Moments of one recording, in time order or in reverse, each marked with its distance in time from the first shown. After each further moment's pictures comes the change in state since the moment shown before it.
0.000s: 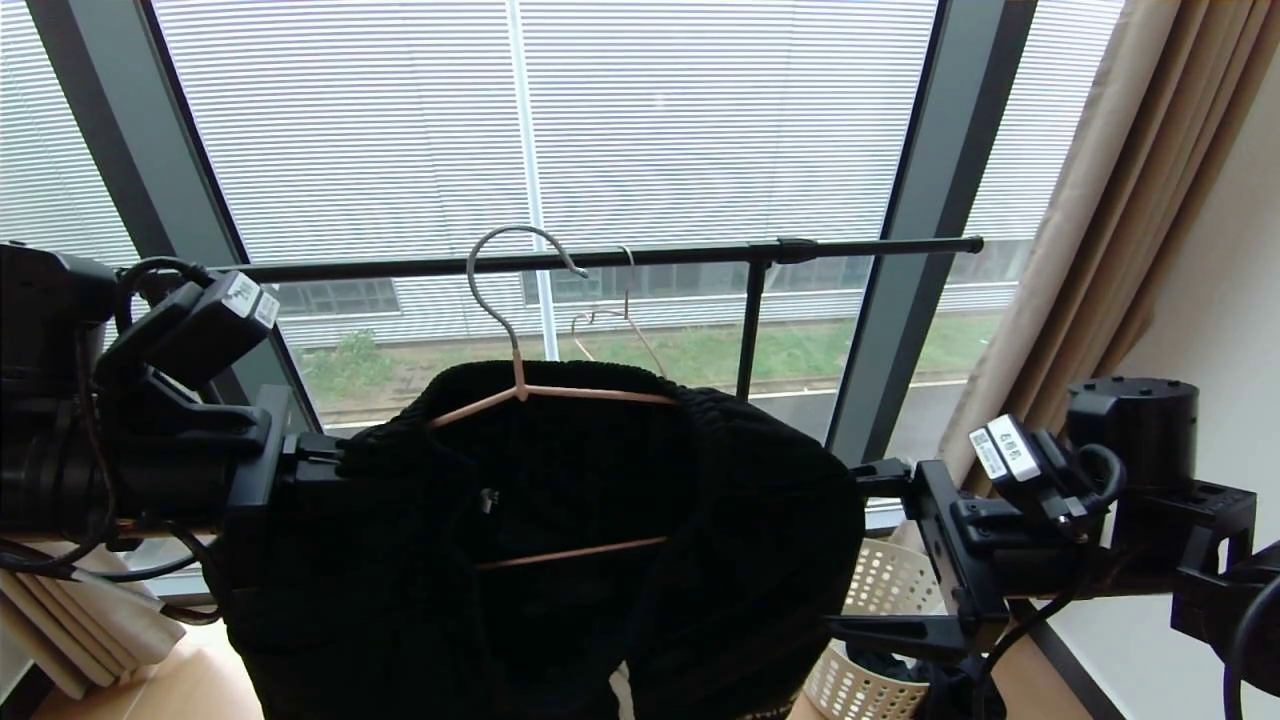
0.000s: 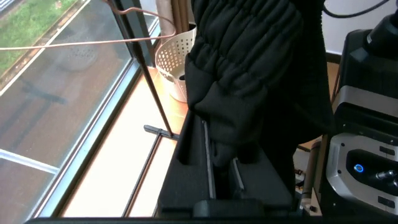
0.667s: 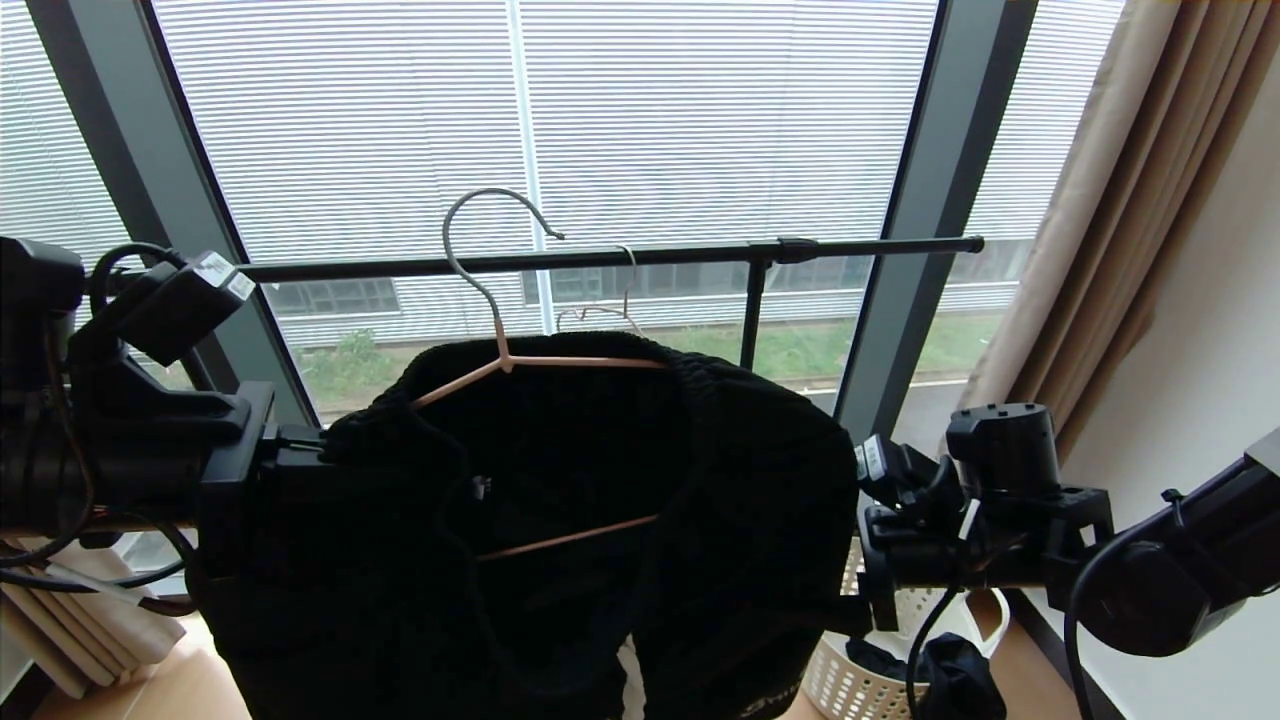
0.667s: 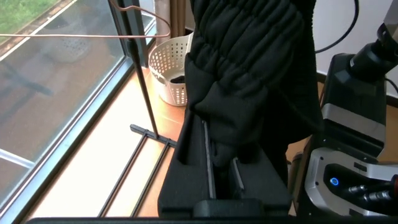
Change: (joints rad) left arm 0.016 -0.026 -0.007 -0.001 -0.023 -0.127; right arm 0.021 0.237 -0.103 -0.002 -0.159 0.019
